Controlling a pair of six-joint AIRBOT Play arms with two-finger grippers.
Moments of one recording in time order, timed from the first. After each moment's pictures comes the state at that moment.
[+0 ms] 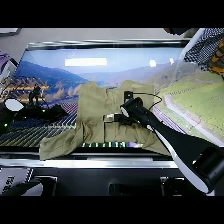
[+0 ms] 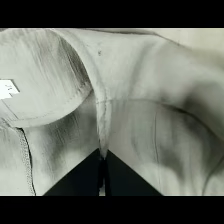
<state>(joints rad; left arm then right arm) 0.07 -1.20 0.93 1.00 -1.07 -1.58 0.63 -1.59 1.27 -1.66 1.10 2.27</state>
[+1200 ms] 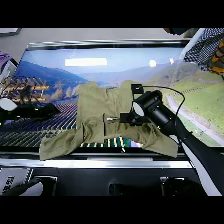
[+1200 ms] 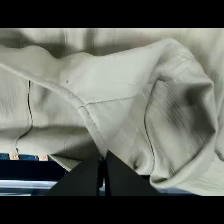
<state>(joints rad) 0.18 -1.20 0.97 1.11 -1.06 -1.60 0.63 -1.31 1.27 -1.66 1.35 2.18</state>
